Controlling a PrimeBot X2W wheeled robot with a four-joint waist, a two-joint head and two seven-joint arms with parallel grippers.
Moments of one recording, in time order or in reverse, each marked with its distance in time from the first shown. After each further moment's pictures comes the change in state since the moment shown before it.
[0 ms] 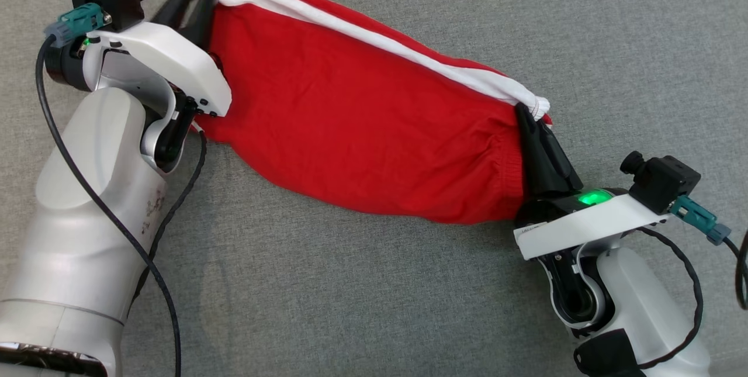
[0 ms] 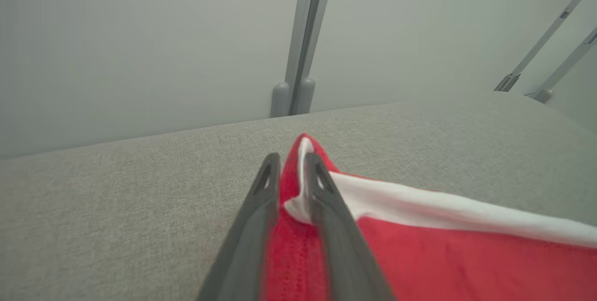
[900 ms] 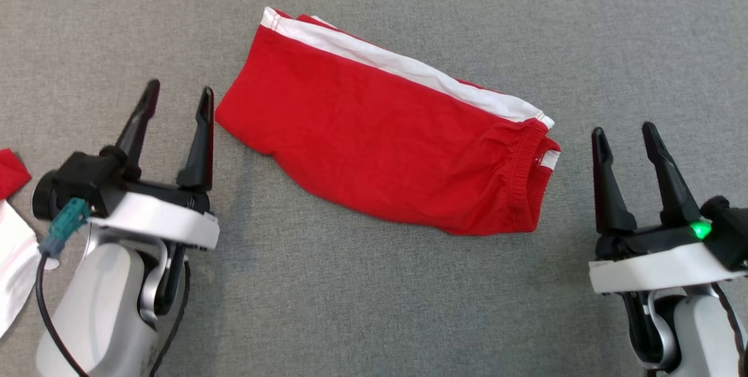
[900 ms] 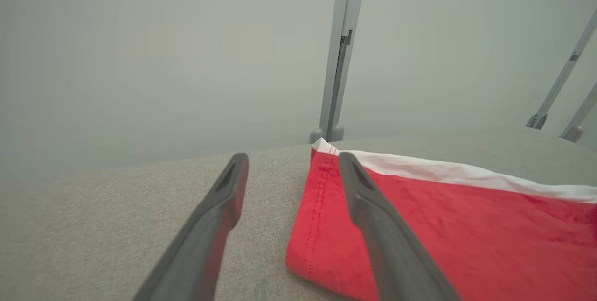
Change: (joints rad) left arm 0.512 0.068 0.122 -0.467 0.105 0.114 -0.202; right arm 0.211 0.001 -0.286 -0.225 -0.475 0.000 0.040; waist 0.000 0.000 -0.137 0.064
